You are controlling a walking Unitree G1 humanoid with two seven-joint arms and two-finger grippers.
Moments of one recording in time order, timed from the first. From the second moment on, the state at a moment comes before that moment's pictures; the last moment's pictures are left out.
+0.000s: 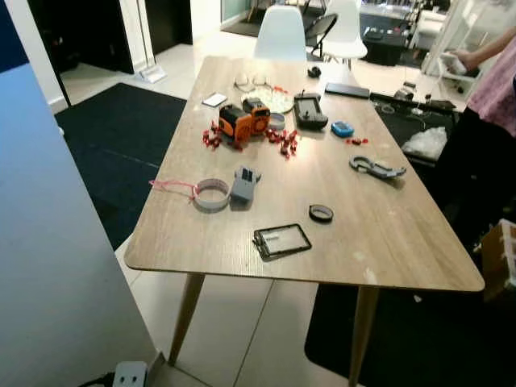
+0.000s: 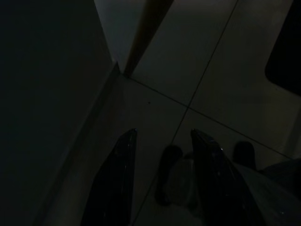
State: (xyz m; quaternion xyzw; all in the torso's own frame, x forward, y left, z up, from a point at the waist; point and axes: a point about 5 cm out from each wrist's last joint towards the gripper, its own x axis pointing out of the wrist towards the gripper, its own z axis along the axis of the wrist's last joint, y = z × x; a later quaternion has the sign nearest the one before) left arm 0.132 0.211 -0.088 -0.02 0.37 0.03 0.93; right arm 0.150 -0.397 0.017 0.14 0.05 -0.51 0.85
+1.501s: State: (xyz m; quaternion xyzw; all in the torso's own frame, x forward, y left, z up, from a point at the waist) left arm 0.139 0.210 -0.089 -0.01 0.39 0.03 0.92; right arm 0.164 -0.181 -0.091 0.01 0.47 0.08 0.88
